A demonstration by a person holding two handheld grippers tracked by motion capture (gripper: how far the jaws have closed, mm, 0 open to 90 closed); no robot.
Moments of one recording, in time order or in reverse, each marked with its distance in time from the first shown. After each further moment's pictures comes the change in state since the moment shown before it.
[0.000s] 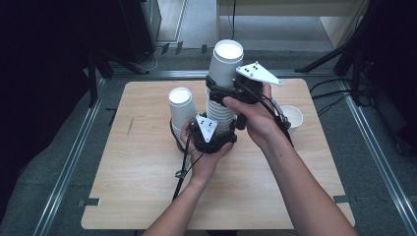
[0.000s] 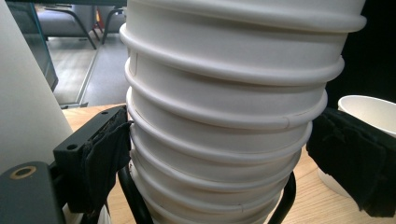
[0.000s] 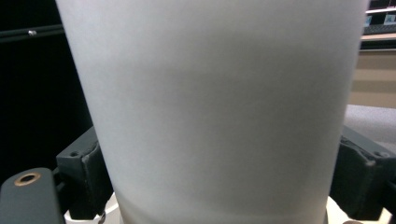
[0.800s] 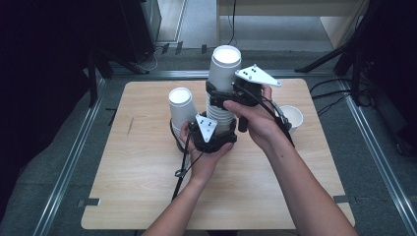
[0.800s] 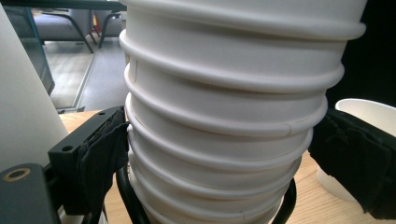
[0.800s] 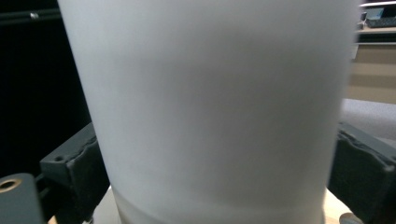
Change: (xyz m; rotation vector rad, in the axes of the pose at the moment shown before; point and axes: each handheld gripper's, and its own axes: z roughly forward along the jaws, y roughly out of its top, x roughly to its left) left arm 0.001 0.000 0.002 -0.016 -0.008 0.002; right arm -0.004 -0.009 0.002 0.047 0.019 -0.028
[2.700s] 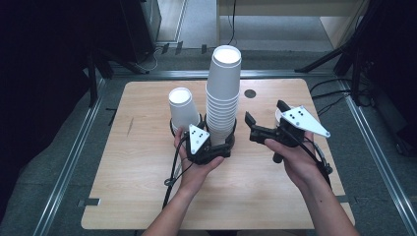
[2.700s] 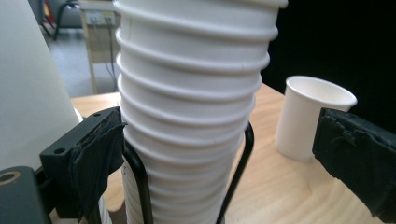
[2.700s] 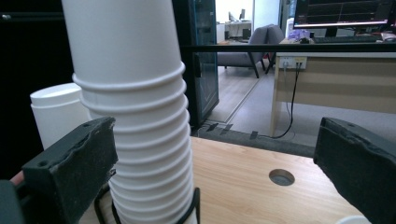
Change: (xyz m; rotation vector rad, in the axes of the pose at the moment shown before) left arm 0.014 -0.009 -0.032 0.018 -0.162 -0.005; right arm -0.043 -0.058 -0.097 -0.087 -0.102 -0.028
